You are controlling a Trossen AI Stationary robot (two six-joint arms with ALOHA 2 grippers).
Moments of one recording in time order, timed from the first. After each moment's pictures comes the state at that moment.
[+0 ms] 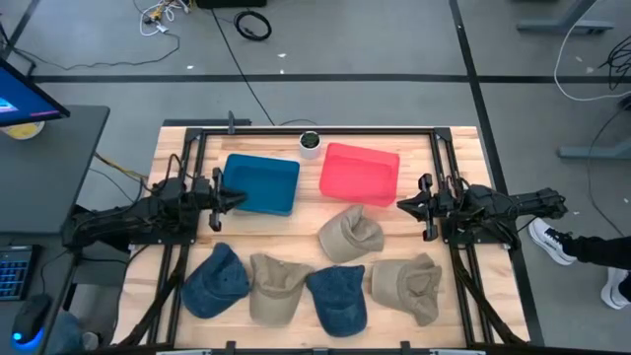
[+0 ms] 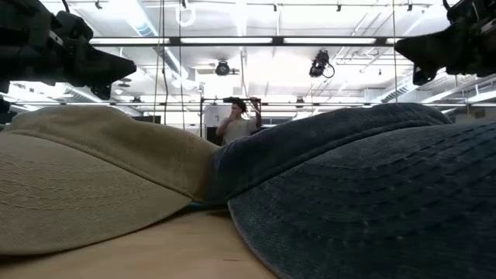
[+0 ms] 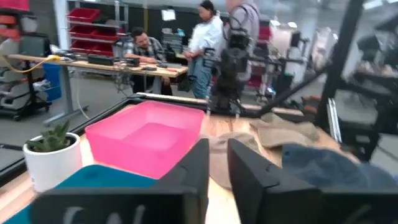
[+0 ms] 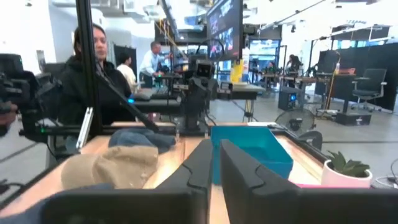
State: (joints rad) left arm 0.26 0.08 0.01 0.15 0.12 -0.12; right arm 0.14 0.00 0.02 0.13 0.15 -0.05
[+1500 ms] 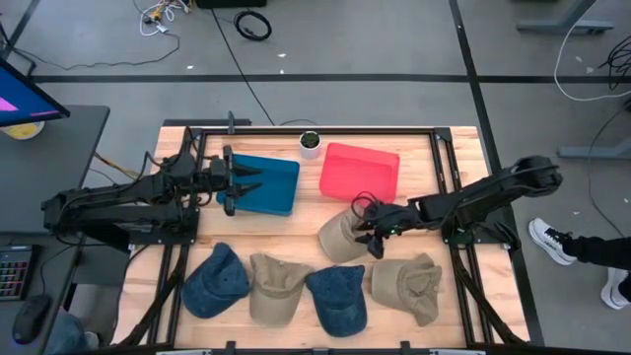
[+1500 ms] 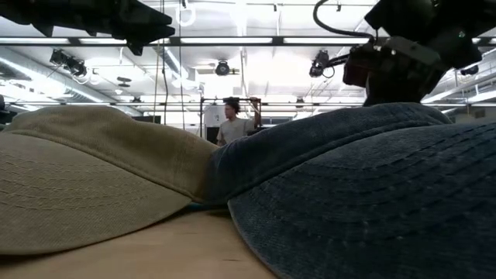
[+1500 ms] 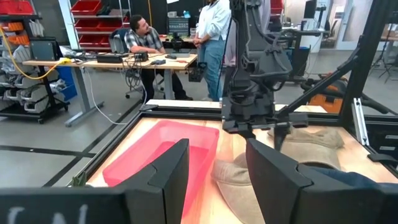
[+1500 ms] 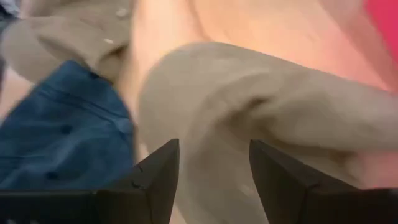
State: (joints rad) left arm 0.26 0.65 0.46 0.16 0.11 0.01; right arm 0.16 1.34 0.51 0.09 0.04 0.51
